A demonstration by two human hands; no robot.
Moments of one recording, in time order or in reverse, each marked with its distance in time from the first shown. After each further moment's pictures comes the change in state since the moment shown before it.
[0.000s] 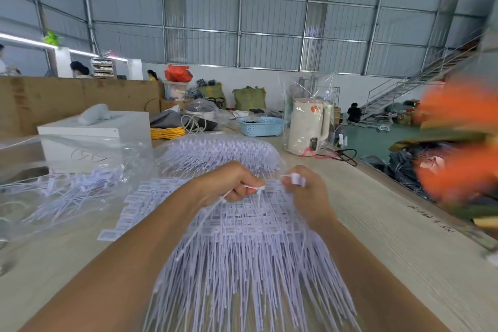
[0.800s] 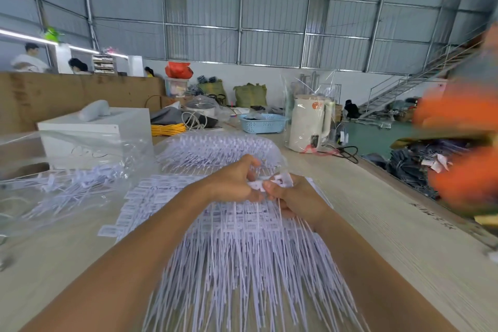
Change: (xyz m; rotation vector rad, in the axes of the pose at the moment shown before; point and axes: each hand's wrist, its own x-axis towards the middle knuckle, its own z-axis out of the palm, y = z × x) left_hand -0.003 -0.002 0.009 0.437 0.098 0.117; right_hand -0.012 -0.028 0.003 0.212 -0.401 0.295
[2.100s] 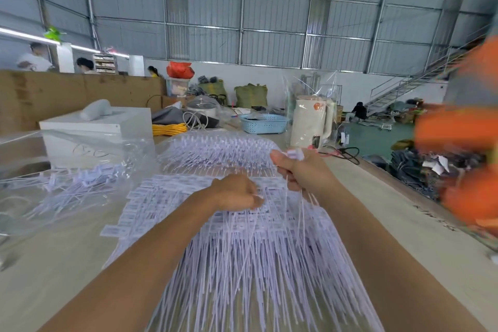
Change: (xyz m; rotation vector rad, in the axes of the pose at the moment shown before) left_hand 0.005 -0.014 0.013 0.295 -0.039 -0.097; right_hand 0.009 -0.047 -0.004 0.019 0.148 0.007
